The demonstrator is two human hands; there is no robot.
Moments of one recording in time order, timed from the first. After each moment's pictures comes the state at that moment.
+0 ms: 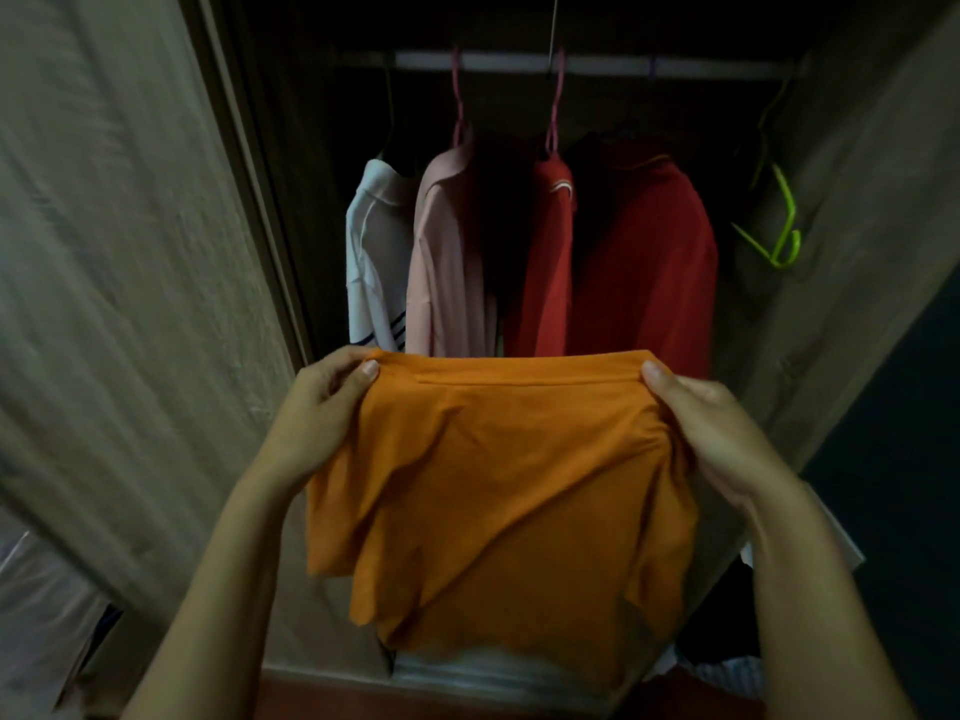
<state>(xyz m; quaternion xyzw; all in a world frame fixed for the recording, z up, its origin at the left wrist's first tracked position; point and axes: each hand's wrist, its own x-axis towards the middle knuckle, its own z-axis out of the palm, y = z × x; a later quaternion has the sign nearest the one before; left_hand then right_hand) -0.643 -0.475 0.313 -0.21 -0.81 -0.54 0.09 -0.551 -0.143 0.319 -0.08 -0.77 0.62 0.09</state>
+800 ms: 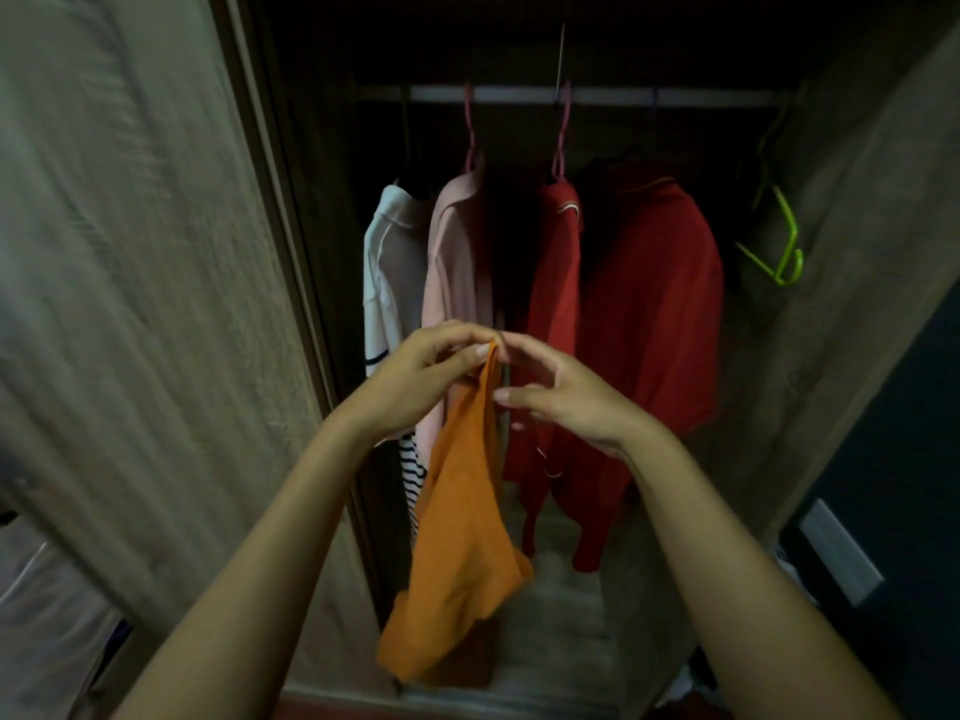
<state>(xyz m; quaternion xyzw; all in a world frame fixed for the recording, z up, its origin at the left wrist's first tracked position) -0.645 -0.423 0.365 -0.41 -0.77 -0.49 -0.01 -0.613 -0.233 0.338 0.14 -0.77 0.62 -0.02</state>
